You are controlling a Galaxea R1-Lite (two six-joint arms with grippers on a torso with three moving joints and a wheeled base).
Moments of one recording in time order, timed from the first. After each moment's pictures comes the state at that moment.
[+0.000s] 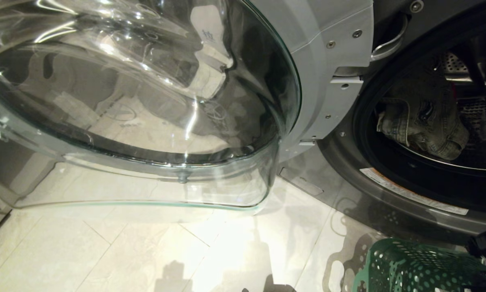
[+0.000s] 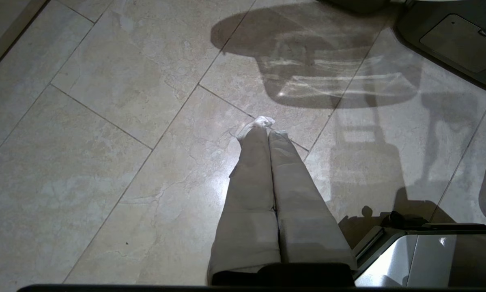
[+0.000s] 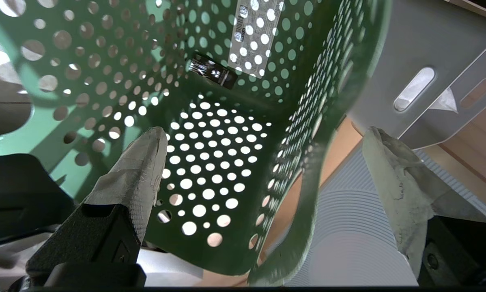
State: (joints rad) left arm 0.00 0.00 -0.02 0.04 0.01 0.02; right arm -0.19 1.57 -0.25 -0.21 -0.39 0.11
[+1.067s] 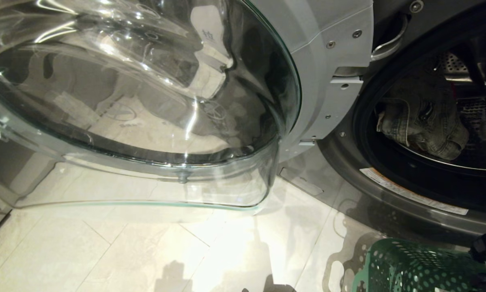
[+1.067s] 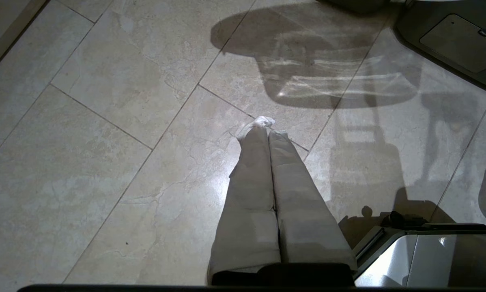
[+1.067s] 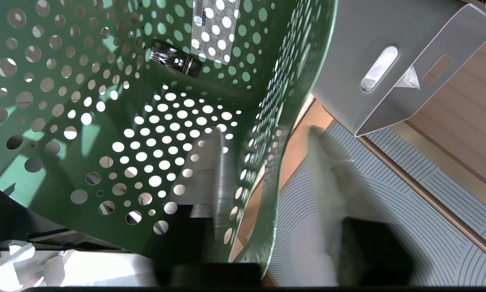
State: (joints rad) left arm 0.00 0.00 -0.02 0.04 0.01 0.02; right arm -0.22 1.61 -0.24 -0.20 -0.49 0.11
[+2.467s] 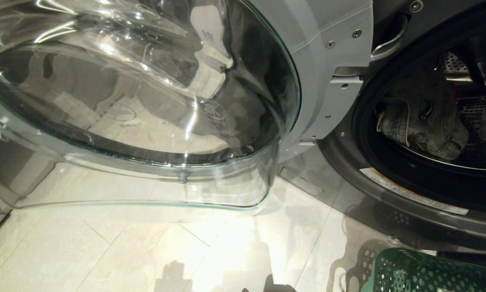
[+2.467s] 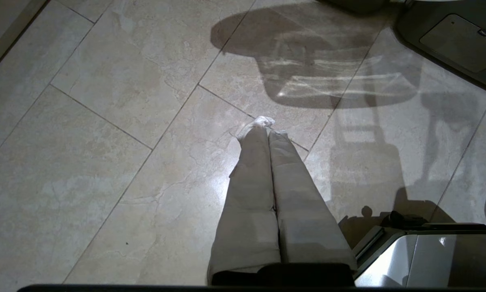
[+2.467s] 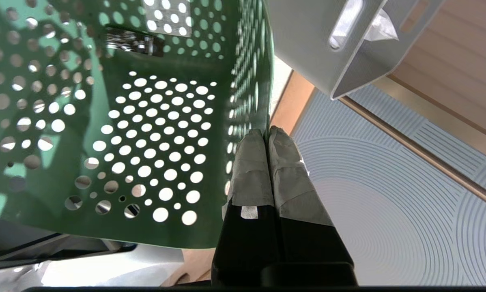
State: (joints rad) left arm 0.00 0.00 -0.02 0.04 0.01 0.02; right arm -0.42 1.58 -0.20 -0.20 -0.52 0.06
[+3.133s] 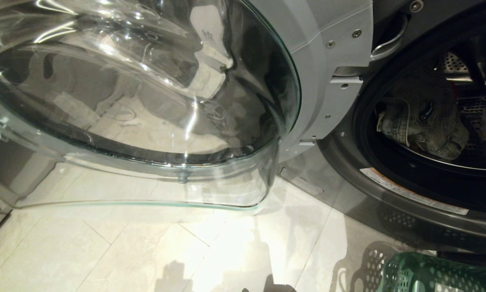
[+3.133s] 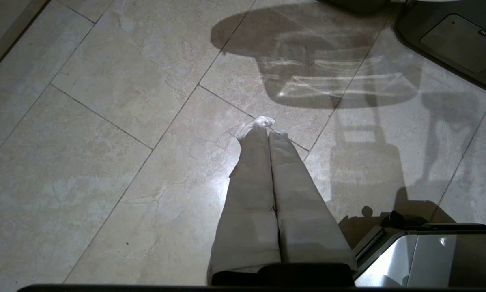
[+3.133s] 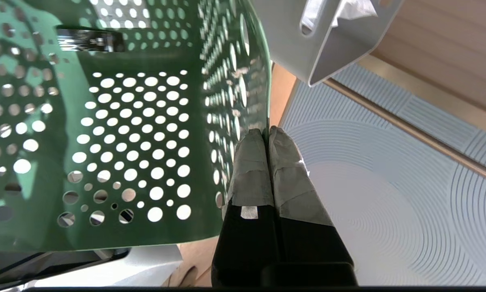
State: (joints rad) left arm 0.00 0.00 -0.02 0.04 0.01 0.02; right arm -0.59 1.58 -0.24 -0.20 -0.52 -0.02
